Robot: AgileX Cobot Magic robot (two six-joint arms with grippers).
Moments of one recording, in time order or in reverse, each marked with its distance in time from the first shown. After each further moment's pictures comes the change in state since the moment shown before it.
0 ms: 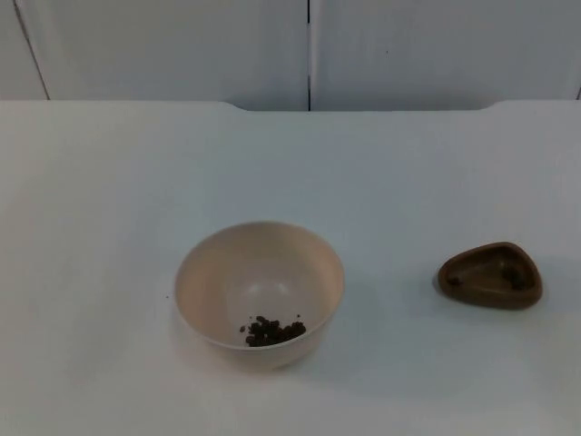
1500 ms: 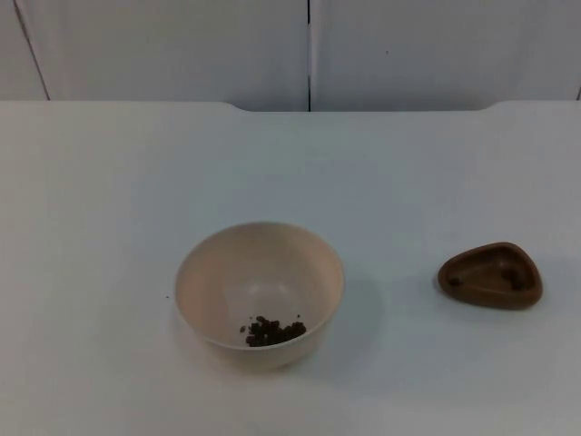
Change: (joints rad) right arm 0.000 -0.455 0.159 -0.015 0.326 0.012; left arm 0.000 -0.948 0.457 0.230 0.303 -0.152
